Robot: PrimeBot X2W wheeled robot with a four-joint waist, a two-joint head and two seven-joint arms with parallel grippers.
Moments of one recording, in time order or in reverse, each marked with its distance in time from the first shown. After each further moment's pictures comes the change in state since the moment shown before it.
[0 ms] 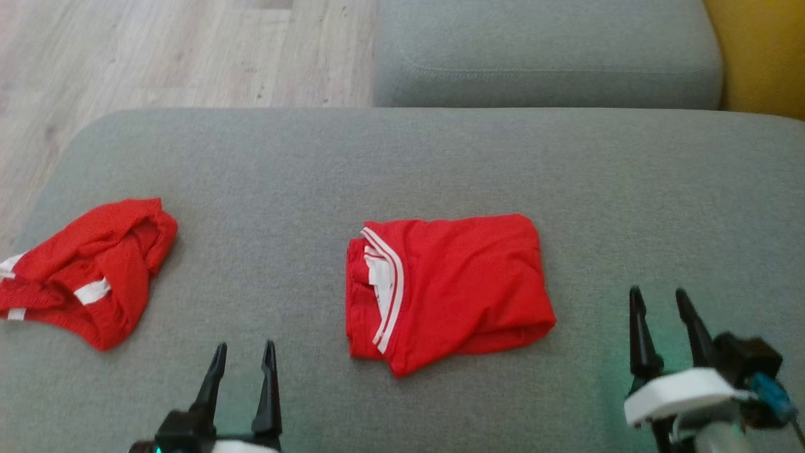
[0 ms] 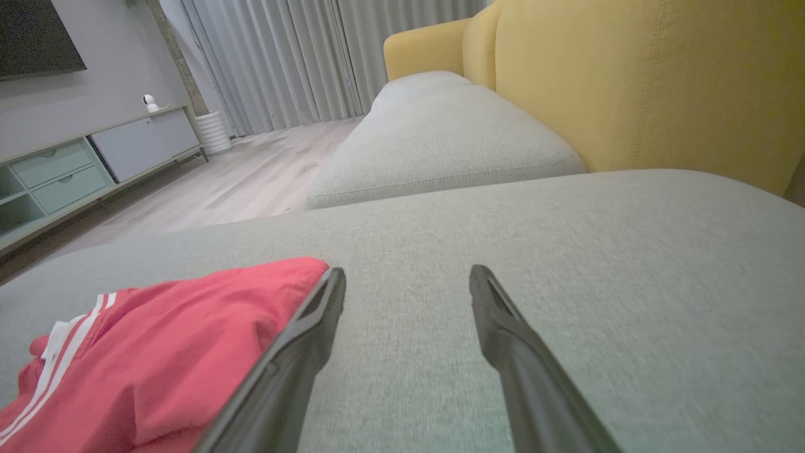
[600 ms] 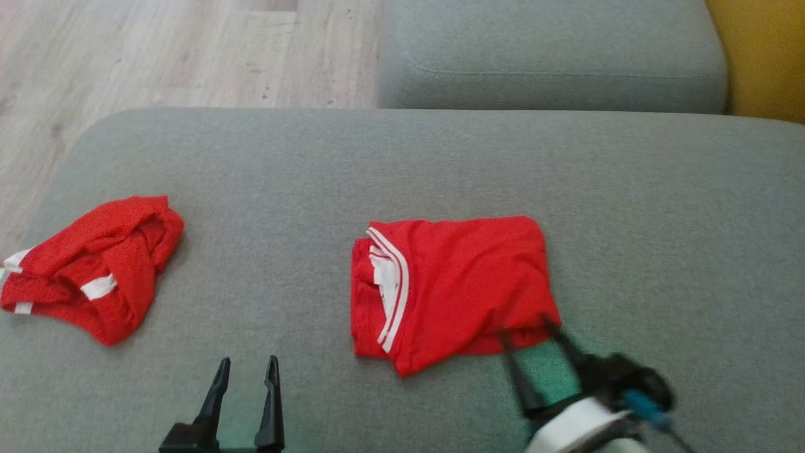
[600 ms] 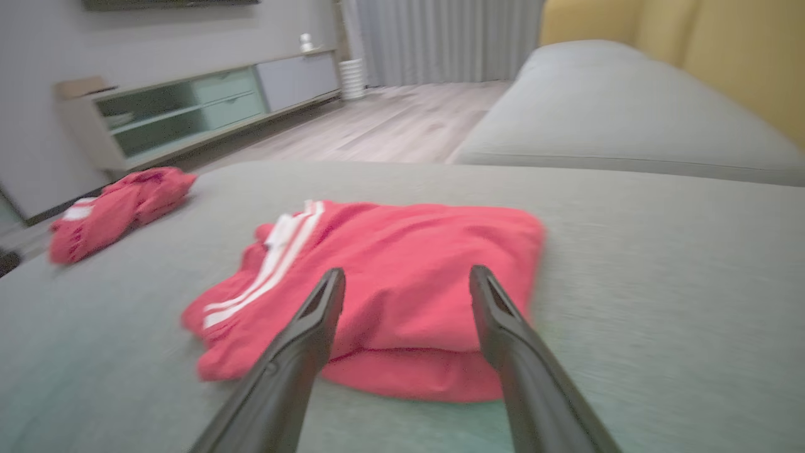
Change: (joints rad) left arm 0.050 0.000 -0.002 -0.009 0.008 -0.002 0.000; right arm 0.041 0.002 0.332 -0.035 -0.057 0.000 0.000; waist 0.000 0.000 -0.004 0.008
